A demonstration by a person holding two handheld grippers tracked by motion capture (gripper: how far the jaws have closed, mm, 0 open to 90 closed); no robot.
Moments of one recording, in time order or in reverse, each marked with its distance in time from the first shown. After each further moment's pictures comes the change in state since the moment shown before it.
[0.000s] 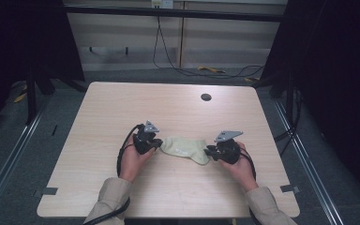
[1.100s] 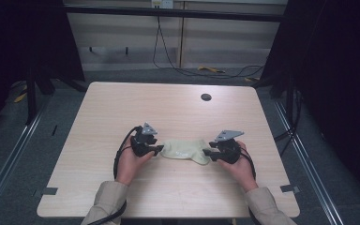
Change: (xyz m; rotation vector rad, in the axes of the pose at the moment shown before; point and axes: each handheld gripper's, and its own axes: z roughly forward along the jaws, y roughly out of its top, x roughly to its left) left arm 0.000 -0.012 -0.012 0.027 0.028 -0.007; right arm 0.000 0.001 -0.002 -0.032 -0.033 0.022
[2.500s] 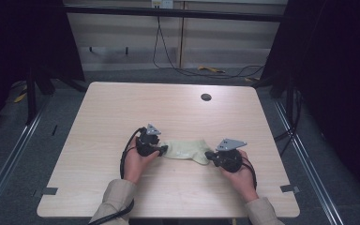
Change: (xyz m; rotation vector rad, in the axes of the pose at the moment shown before) left arm -0.005 -0.002 0.026 -0.018 0.001 -0.048; right arm 0.026 -0.013 -0.017 -0.051 0.005 -0.028
